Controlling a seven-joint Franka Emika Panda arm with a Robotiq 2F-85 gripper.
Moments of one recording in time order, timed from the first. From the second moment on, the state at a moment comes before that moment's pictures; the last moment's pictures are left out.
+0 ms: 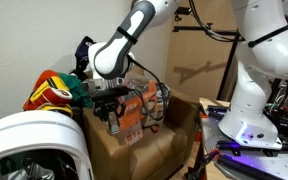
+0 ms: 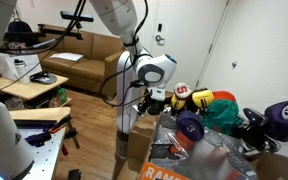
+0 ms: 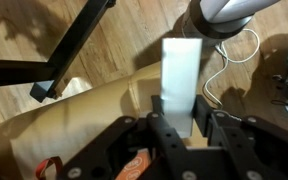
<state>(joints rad) 0.23 0.54 0.01 -2.00 0.26 2.33 1.00</state>
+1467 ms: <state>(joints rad) 0.24 0.88 -0.02 -1.67 0.12 2.32 0.90</state>
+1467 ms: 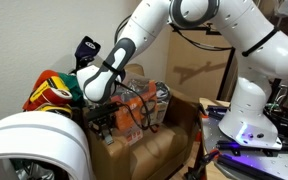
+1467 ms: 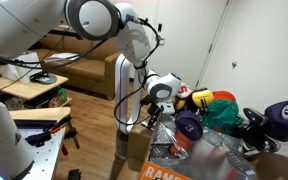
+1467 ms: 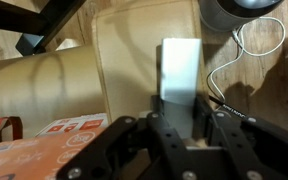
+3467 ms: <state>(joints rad) 0.28 0.79 -0.07 -1.79 0.05 2.21 0.89</state>
